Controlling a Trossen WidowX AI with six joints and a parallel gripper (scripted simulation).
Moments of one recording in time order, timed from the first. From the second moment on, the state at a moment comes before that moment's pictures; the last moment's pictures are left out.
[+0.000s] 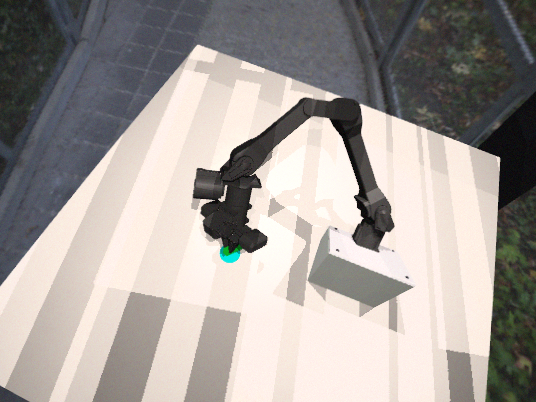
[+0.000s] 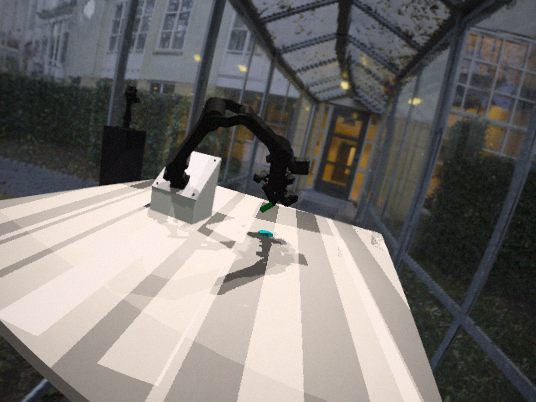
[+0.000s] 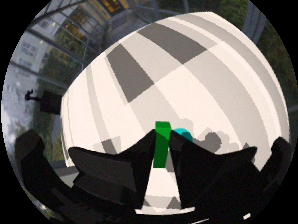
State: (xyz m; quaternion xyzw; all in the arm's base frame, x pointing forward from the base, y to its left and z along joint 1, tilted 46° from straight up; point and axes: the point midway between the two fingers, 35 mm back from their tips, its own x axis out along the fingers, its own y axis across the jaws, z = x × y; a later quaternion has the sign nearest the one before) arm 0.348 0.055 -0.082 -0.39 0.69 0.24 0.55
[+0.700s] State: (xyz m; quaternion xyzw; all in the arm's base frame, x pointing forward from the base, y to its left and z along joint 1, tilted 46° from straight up) arm 0.349 0.053 -0.086 -0.36 0.66 0.29 0.60
